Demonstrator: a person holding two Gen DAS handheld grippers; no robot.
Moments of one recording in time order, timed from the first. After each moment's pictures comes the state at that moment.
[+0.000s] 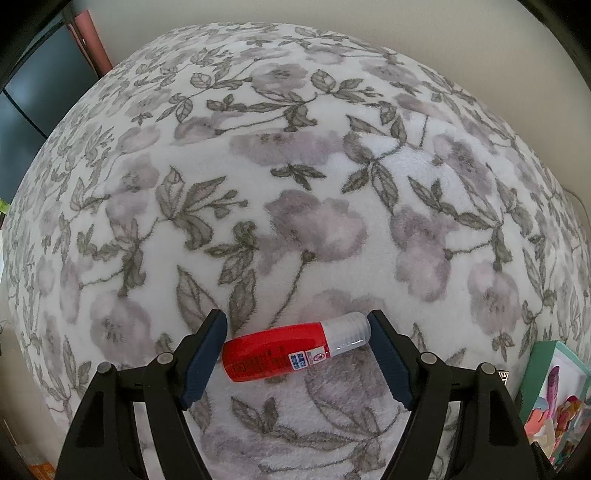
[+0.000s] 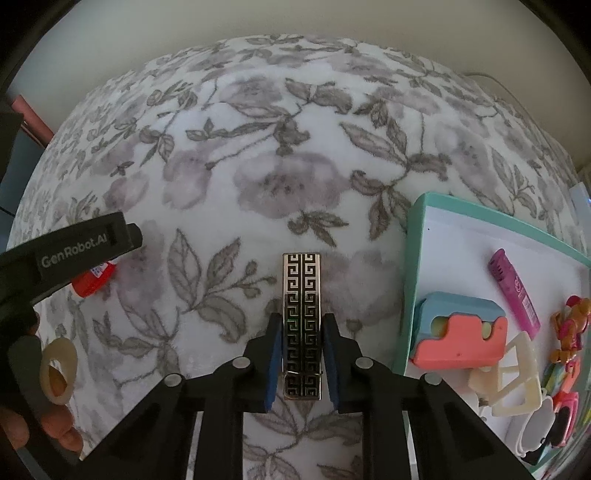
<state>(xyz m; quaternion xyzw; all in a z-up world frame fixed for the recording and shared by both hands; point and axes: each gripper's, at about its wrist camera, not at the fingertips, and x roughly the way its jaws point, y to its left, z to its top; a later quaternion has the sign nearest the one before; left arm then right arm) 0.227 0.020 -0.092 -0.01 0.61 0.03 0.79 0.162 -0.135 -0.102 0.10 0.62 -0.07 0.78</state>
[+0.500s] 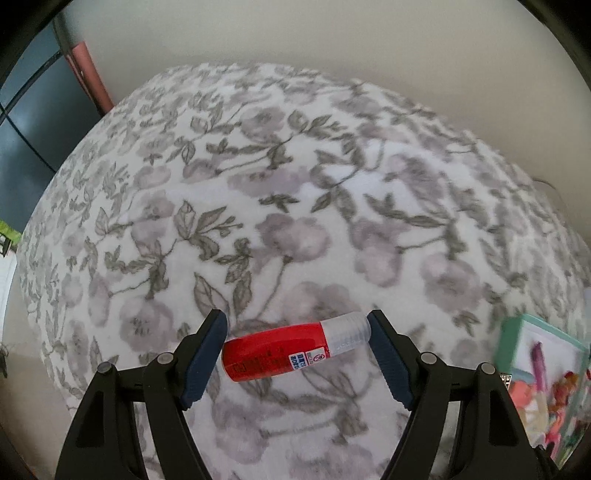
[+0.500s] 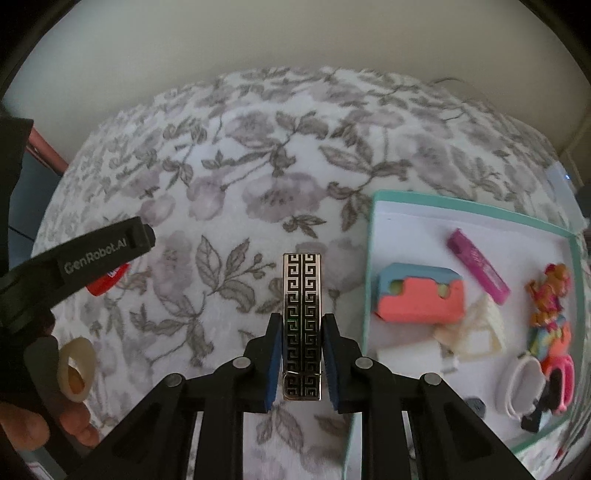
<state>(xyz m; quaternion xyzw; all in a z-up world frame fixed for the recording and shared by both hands) 0.186 -0.020 -0.030 0.02 0.57 0.01 0.82 0.103 -0.152 -0.045 0.14 0.57 -0.08 0.80</state>
